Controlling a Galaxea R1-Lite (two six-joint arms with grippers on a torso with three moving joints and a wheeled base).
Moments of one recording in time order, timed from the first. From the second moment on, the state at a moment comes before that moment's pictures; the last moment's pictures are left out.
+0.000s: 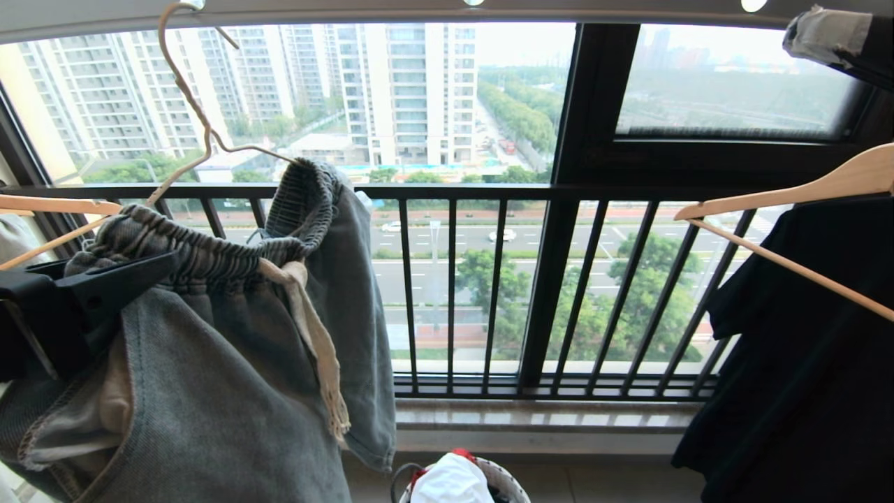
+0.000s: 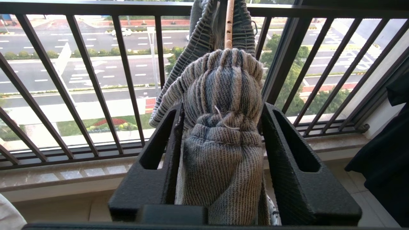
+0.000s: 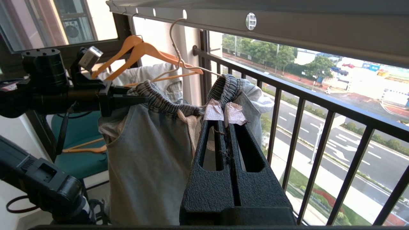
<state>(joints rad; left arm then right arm) -0.49 0.92 -0.76 -0.14 0.25 -0.11 0.40 1.16 -1.09 -0.35 0.60 0.18</state>
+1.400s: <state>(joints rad) -0.50 0.74 -1.11 1.01 0.14 -0.29 0.40 1.19 -1.11 -0.34 0.60 0.19</state>
